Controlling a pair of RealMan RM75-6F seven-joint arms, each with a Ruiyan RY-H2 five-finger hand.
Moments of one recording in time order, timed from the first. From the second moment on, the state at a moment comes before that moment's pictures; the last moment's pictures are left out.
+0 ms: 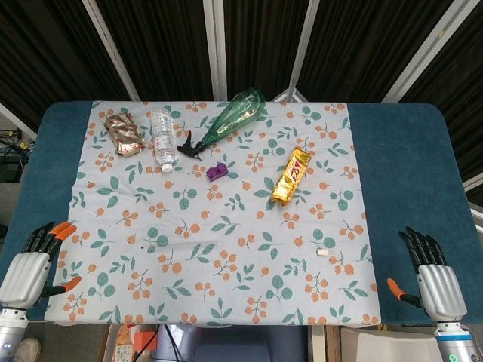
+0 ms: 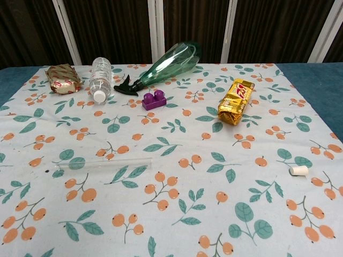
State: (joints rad) left arm -0.09 -1.11 0.01 -1.82 1.53 1.42 0.07; right arm 0.03 -1.15 0.00 -1.66 -1.59 1.50 0.07
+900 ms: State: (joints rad) left arm -0.46 -1.65 -0.23 -1.86 0.89 1.25 0.71; right arm 0.04 -1.14 0.00 -1.67 -1.56 1.48 0.11
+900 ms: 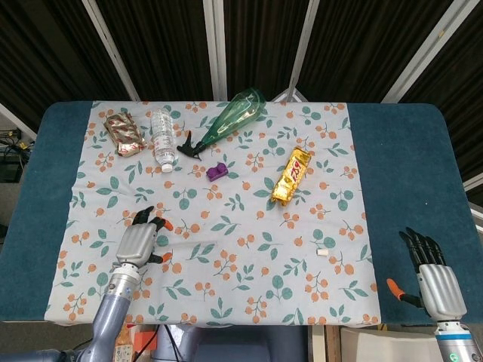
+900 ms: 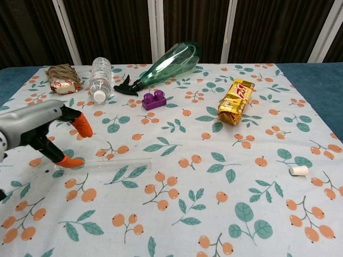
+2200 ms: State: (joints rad) left arm -0.63 -1.90 -0.27 -1.69 0.64 1.38 0.91; right arm 0.03 -1.13 0.00 -1.68 -1.56 1.47 0.13
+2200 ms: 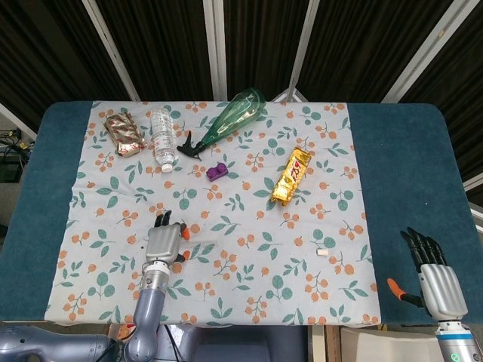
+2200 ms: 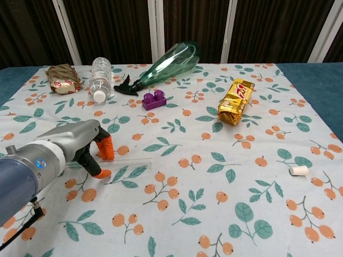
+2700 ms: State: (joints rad) left arm -0.66 -1.91 -0.28 -1.71 0.59 1.41 0.96; right arm 0.03 -1.13 0.00 -1.68 -1.56 1.48 0.15
